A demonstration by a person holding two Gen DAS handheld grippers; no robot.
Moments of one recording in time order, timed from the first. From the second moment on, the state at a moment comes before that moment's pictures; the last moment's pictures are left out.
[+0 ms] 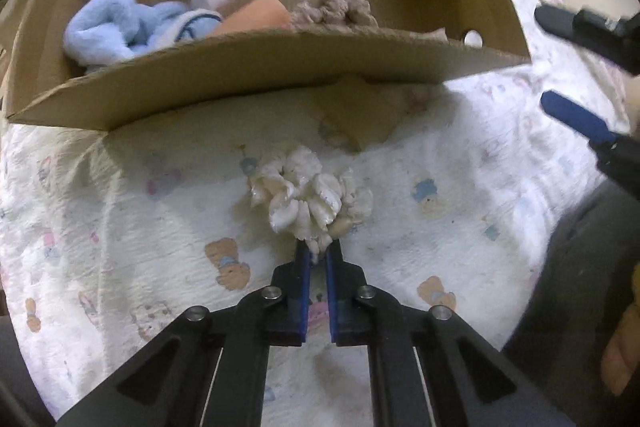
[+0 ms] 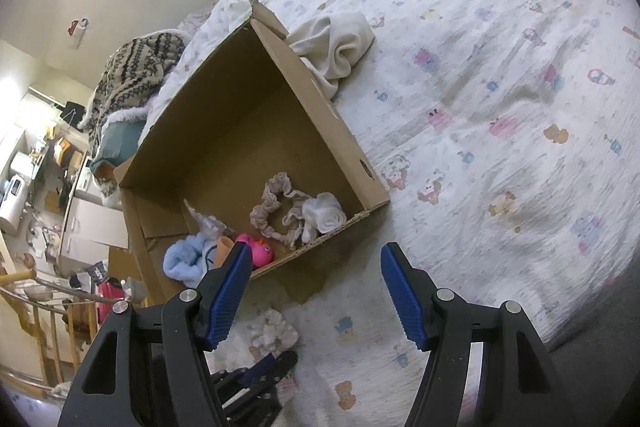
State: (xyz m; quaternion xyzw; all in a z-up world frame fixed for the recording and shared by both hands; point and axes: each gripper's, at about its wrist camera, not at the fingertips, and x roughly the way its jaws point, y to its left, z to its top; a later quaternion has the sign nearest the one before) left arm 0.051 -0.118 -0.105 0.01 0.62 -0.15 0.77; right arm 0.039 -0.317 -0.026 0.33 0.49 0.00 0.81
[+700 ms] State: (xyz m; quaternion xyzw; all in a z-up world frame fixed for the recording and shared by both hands) left arm 0.049 -0.039 -0.054 -0.01 0.58 -0.05 0.81; right arm 0.076 -0.220 -0.072 0.11 0.60 0.04 0.79
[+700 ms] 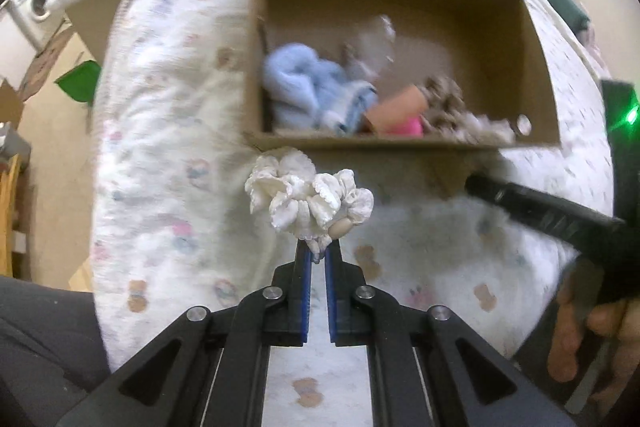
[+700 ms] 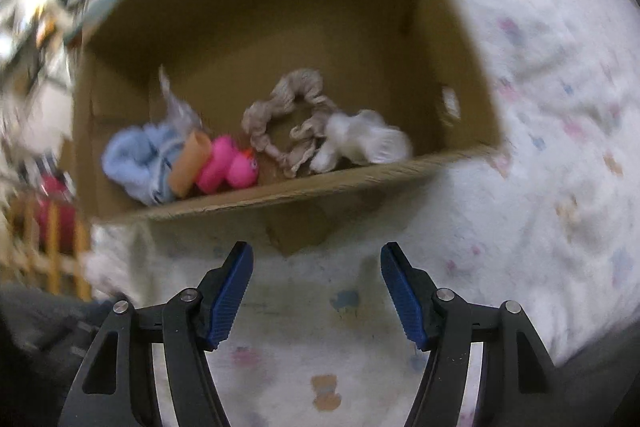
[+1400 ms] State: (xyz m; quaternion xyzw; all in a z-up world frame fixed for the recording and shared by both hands) left arm 0.065 -0.023 -0.053 -0.03 0.57 -0.02 0.82; right arm 0.094 -0.177 -0.100 0.07 0.59 0.06 0.80
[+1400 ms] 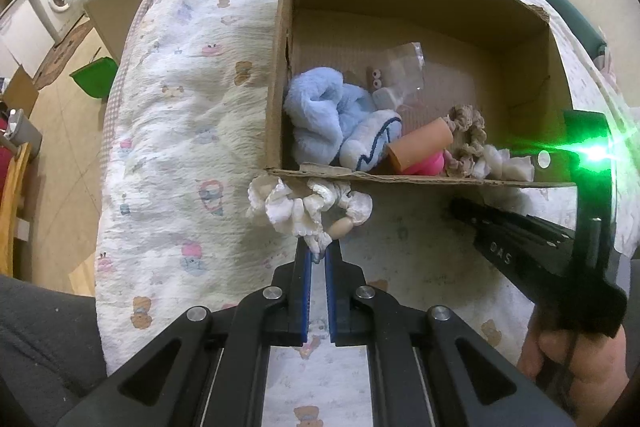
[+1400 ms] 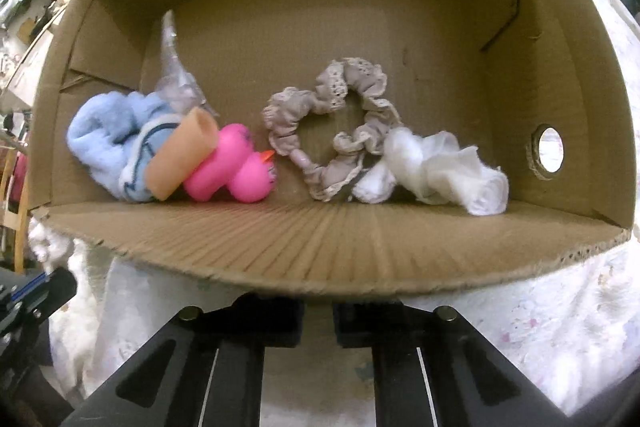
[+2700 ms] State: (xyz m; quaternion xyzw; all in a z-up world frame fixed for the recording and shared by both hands) left arm 0.049 -0.017 0.021 0.00 0.46 -0.01 0.89; right arm 0.021 -0.216 0.047 0.16 0.44 0.14 0.87
